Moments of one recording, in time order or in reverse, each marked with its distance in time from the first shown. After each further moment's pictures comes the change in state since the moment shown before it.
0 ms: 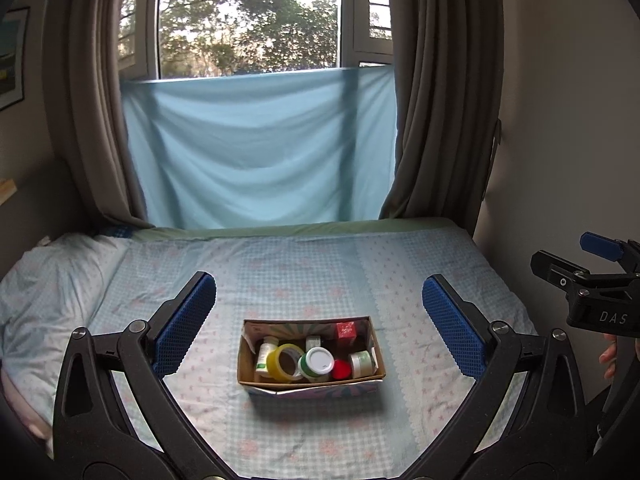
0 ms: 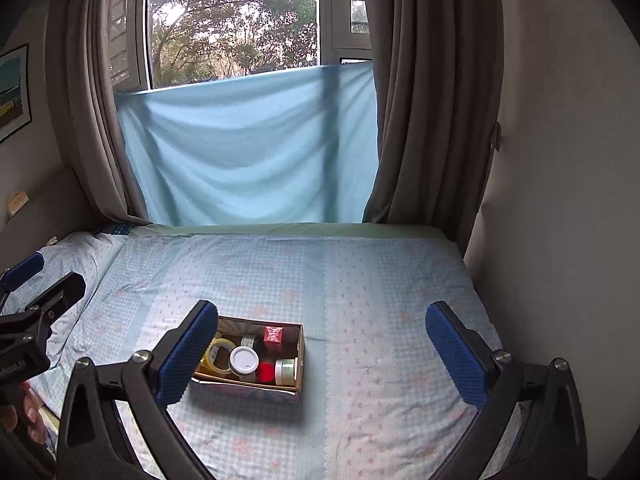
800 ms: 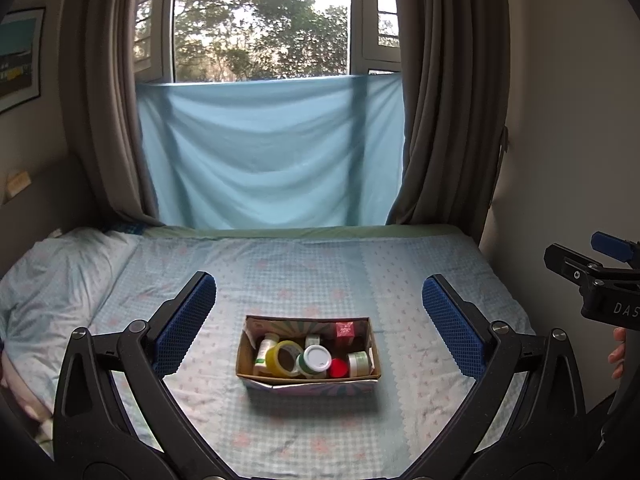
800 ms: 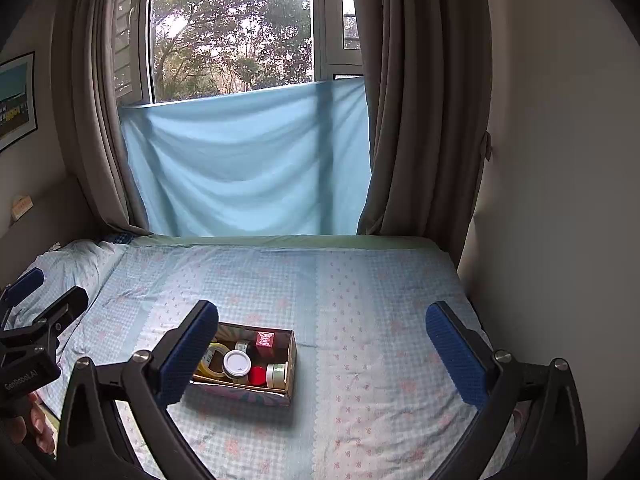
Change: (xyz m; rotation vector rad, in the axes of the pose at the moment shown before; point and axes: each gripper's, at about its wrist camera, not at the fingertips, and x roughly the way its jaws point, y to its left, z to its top) left arm -0.020 -0.020 -0.013 -0.027 -0.028 0.050; right arm -0.026 -0.023 -0.009 0.005 -0.042 0.014
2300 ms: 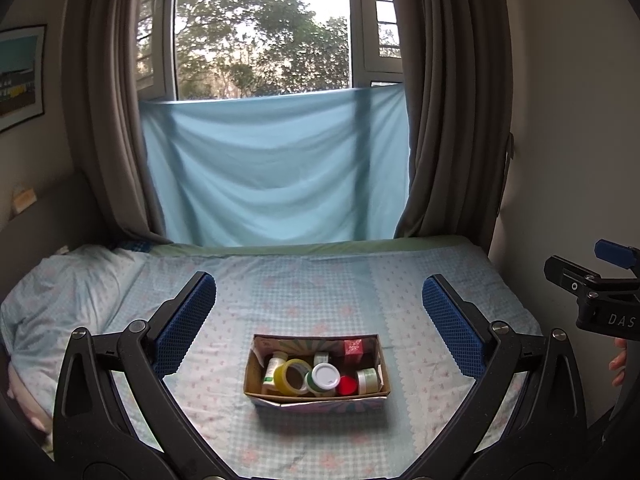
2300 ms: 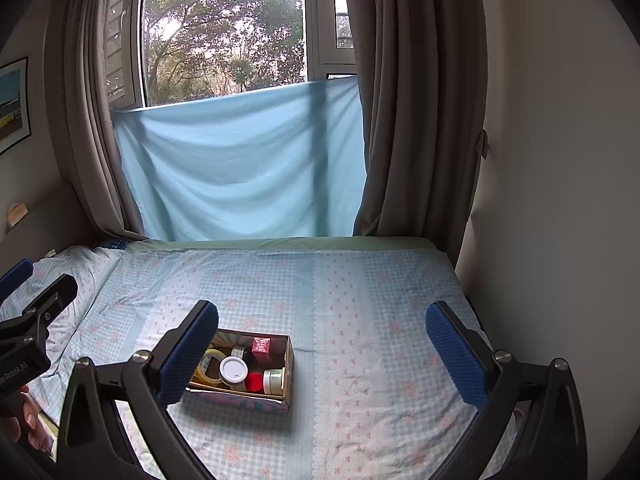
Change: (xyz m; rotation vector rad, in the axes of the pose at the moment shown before) left arm 0.004 -0.007 0.015 0.030 -0.054 0.034; right arm 0.010 0.002 0.007 0.029 -0.003 -0.028
